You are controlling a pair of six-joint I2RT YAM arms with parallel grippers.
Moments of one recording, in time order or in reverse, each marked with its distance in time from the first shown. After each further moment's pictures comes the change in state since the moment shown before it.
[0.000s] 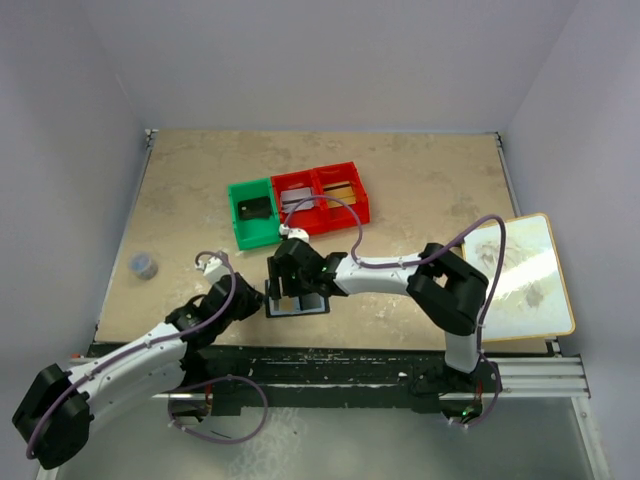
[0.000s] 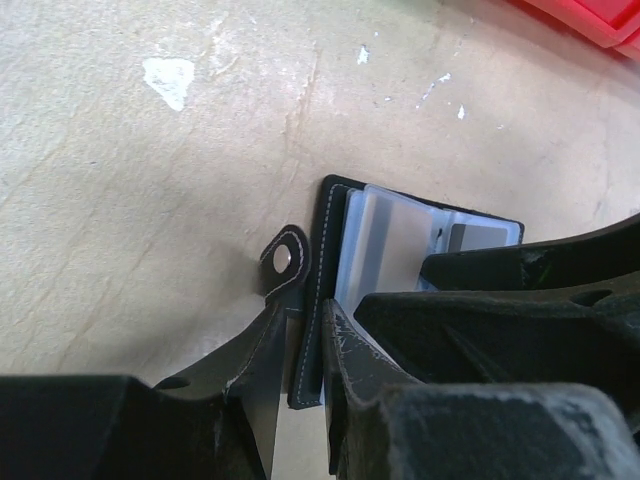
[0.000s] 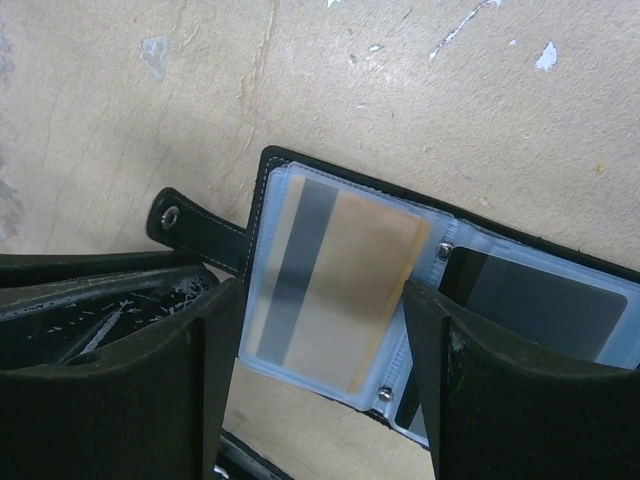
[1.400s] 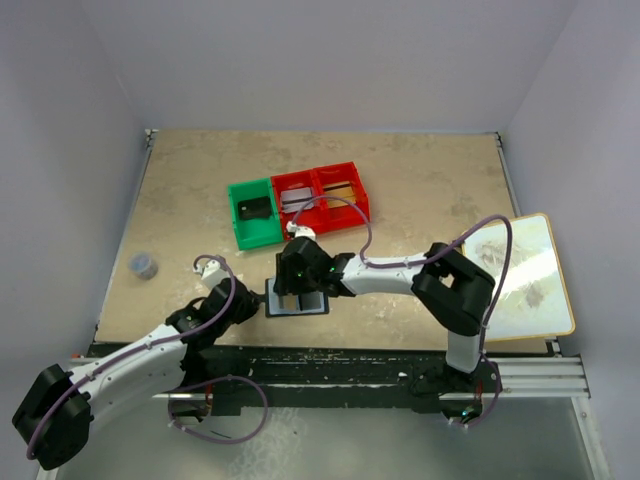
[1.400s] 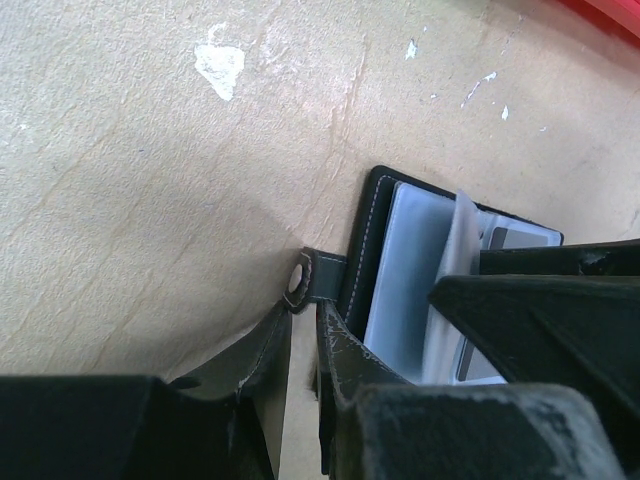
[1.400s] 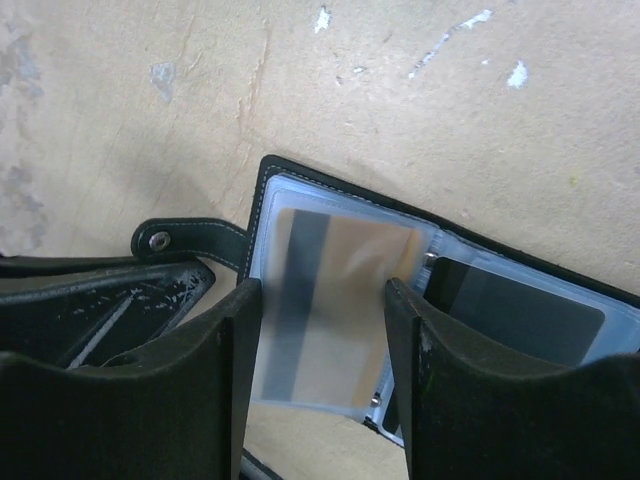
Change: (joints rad) left arm 0.000 -0.011 -0.032 -0.021 -0.032 -0.019; right arm -0.016 -0.006 -0.019 0.033 0.016 0.010
